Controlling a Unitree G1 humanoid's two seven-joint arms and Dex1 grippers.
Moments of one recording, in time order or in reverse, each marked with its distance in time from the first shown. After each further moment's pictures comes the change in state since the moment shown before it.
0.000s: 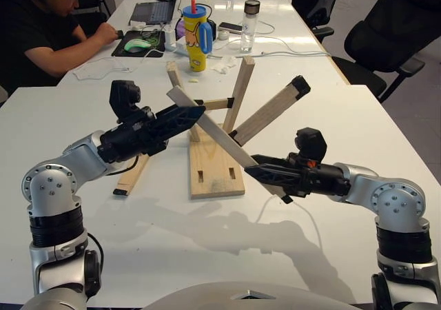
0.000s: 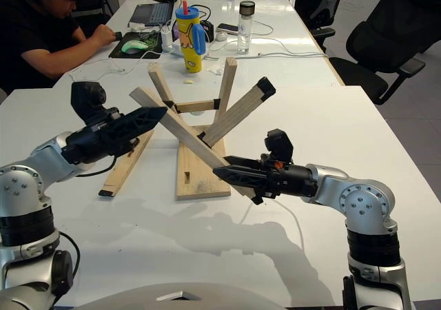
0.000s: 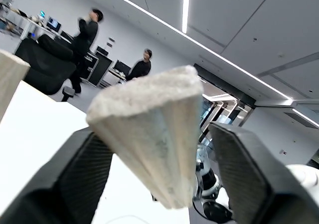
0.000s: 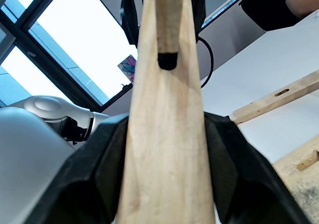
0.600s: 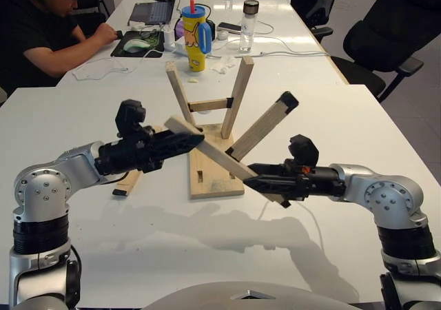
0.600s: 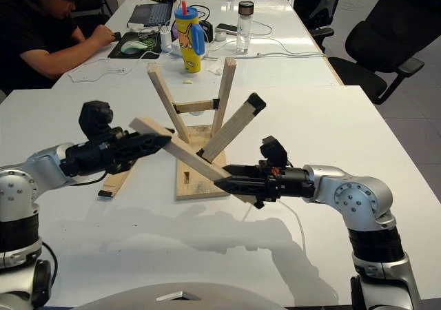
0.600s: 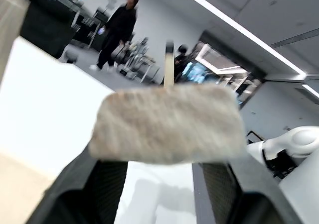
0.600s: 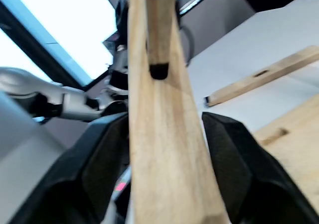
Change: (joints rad) left arm 0.099 0.142 -0.050 -0.007 0.137 -0.001 -0.149; right arm -0.025 -0.053 0.108 0.060 -0.259 -0.145 0.097
